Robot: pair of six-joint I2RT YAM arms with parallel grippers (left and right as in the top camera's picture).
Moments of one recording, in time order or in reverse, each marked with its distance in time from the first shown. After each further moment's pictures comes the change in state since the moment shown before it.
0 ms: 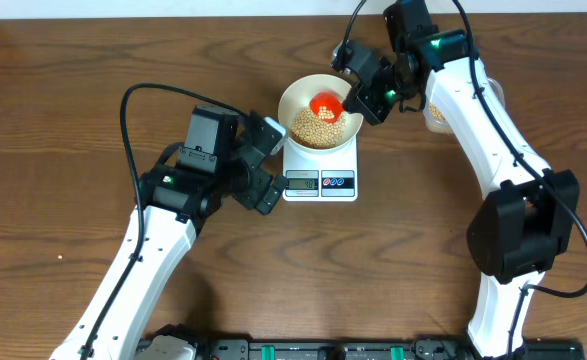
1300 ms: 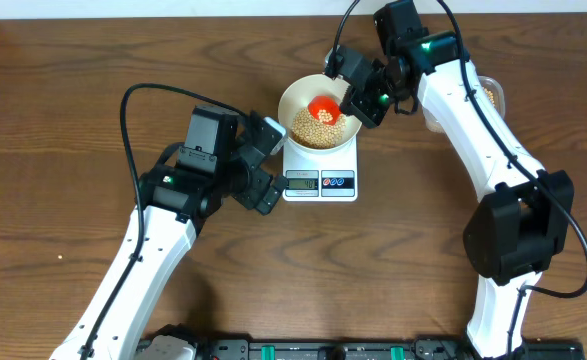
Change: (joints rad) left arm 0.000 0.000 0.000 0.000 0.000 0.000; right arm 0.032 0.000 0.000 -0.002 0.060 -0.045
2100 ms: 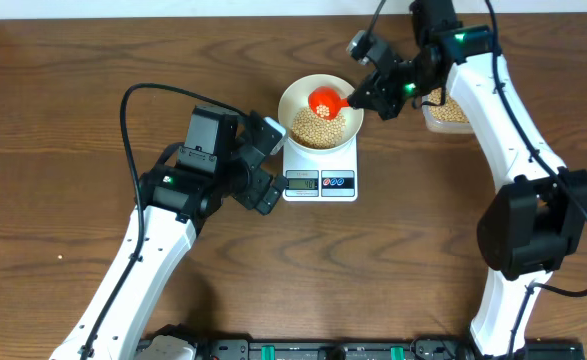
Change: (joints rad) left arm 0.000 0.000 0.000 0.000 0.000 0.000; right arm -0.121 0.000 0.000 -0.020 -0.295 0.040
